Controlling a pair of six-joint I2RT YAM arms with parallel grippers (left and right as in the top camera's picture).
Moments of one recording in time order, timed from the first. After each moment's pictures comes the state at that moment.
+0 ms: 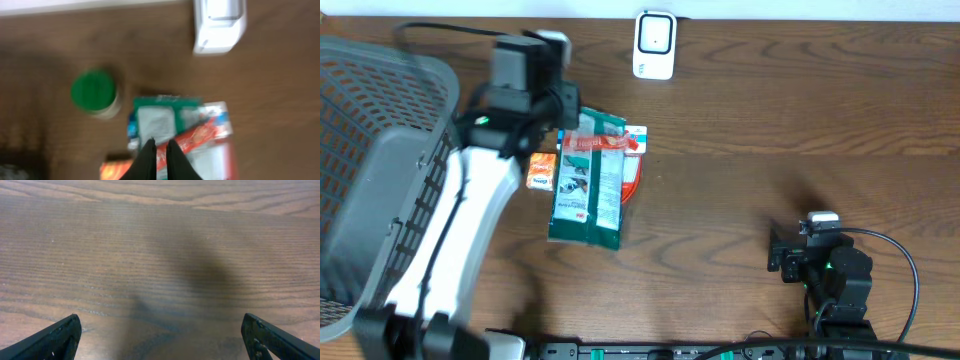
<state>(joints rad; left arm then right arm) -0.22 1.56 1.38 -0.59 0.02 0.02 -0.05 0.40 0.12 -0.33 -0.06 -0.08</state>
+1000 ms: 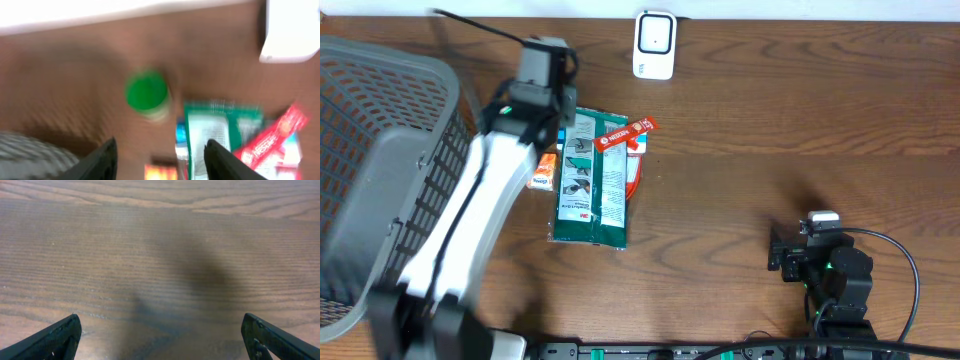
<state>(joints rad) -0.23 1.53 1.37 -0.49 -0.23 0.03 -0.05 0.40 0.12 -0.32 -0.06 -0.08</state>
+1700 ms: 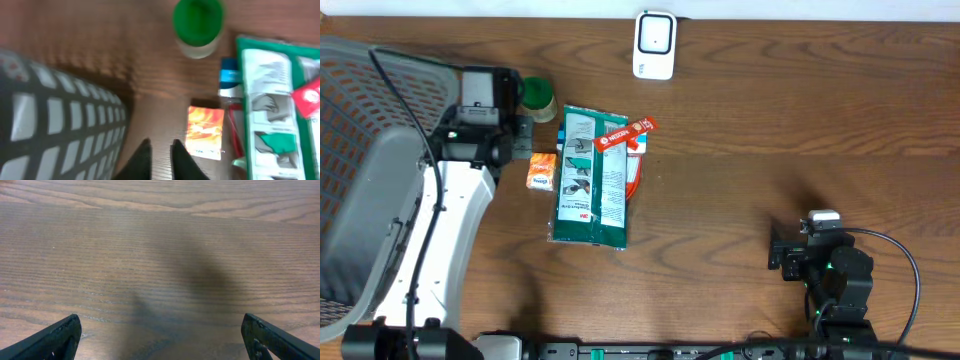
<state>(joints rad) -0.05 1.46 1.25 -0.69 -0.16 0.08 -0.05 0.40 0.12 -0.31 -0.06 -0.08</state>
